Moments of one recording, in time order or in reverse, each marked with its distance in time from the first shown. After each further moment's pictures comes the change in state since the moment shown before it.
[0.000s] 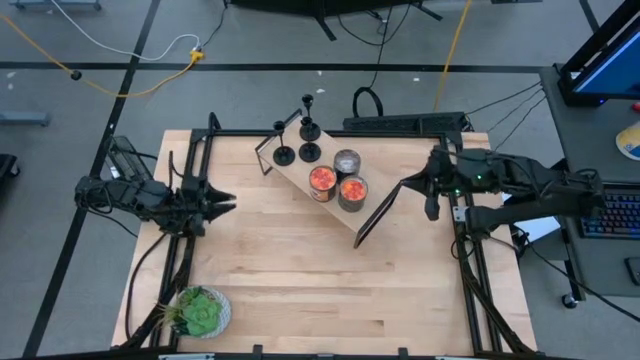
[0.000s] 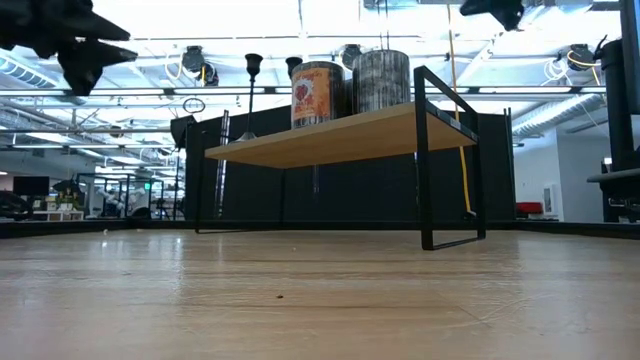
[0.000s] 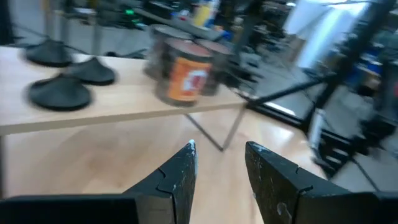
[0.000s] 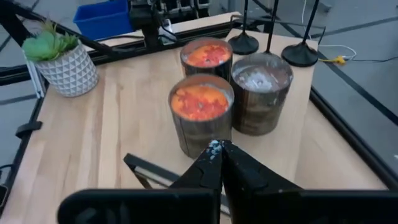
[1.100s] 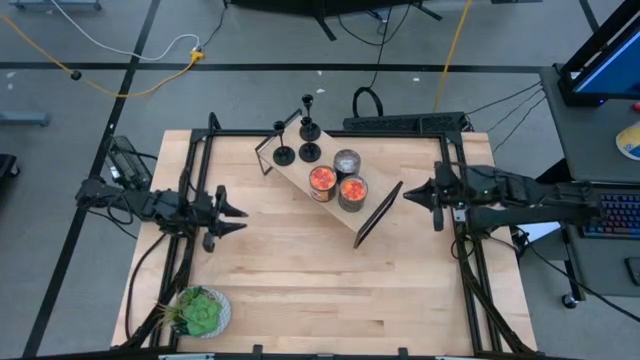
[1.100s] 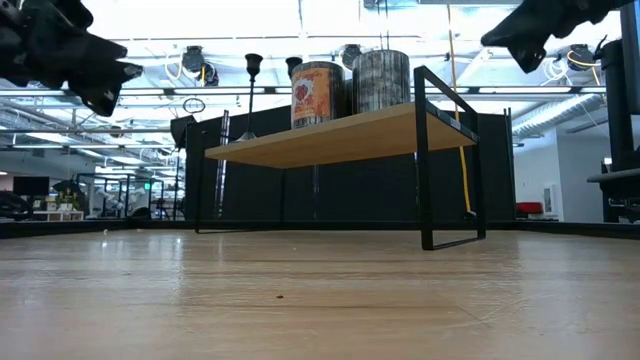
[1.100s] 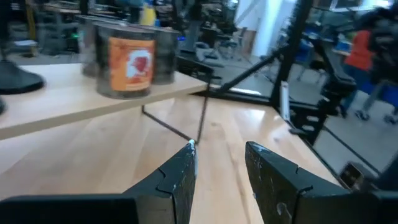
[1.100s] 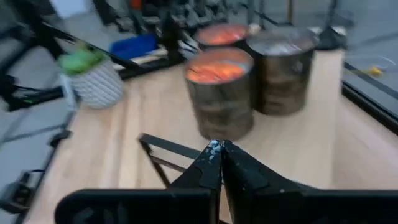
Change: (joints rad) left arm 0.000 -0.008 -0.258 0.346 0.191 0.214; right arm 0.000 -0.283 -0.385 0.253 -0.075 0.067
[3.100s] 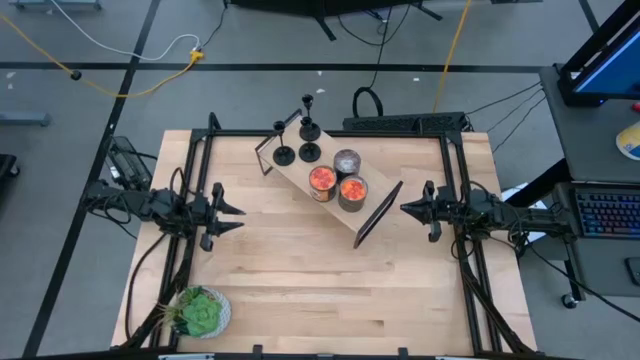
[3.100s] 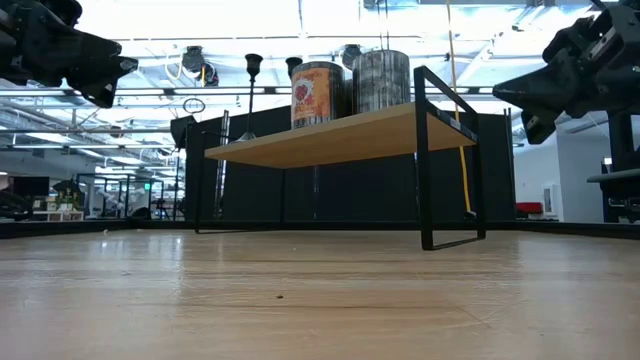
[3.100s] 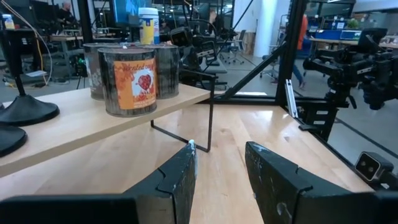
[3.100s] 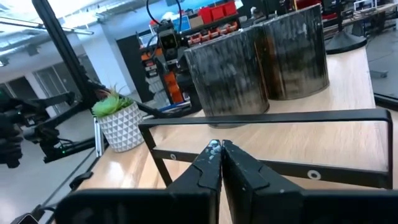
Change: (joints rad) left arm 0.000 -0.080 -0.002 -0.043 -0.003 0.137; right arm 0.000 -0.505 -0.634 0.432 -0.018 0.078
